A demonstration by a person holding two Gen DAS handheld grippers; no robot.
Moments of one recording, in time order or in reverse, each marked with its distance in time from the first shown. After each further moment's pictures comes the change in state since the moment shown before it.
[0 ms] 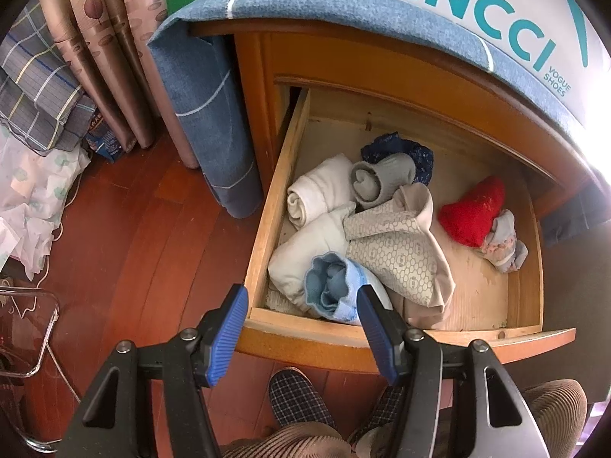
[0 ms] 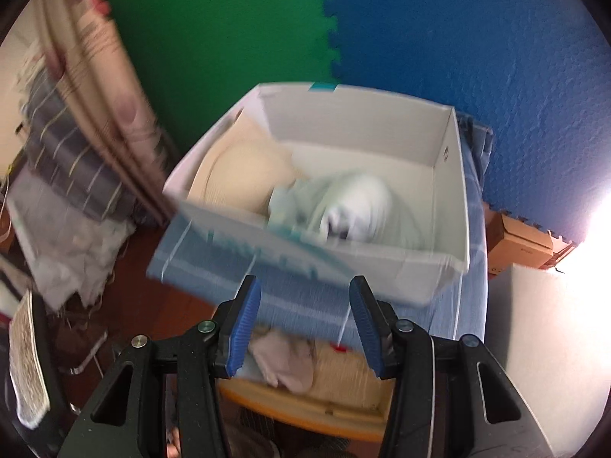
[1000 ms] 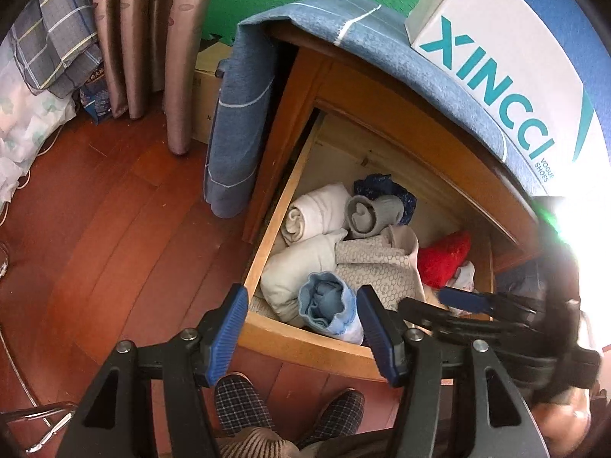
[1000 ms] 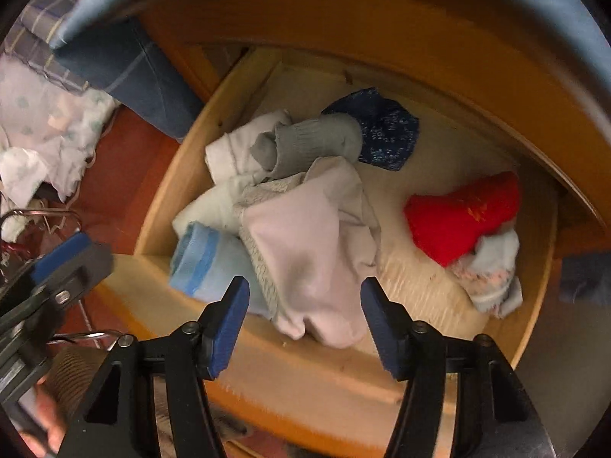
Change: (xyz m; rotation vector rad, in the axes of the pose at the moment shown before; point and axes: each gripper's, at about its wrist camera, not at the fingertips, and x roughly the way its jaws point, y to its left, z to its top) left arm -0.011 0.050 -0.003 -0.217 -0.062 -0.223; right arm 0.234 0.056 -0.133 -0.132 0.407 0.032
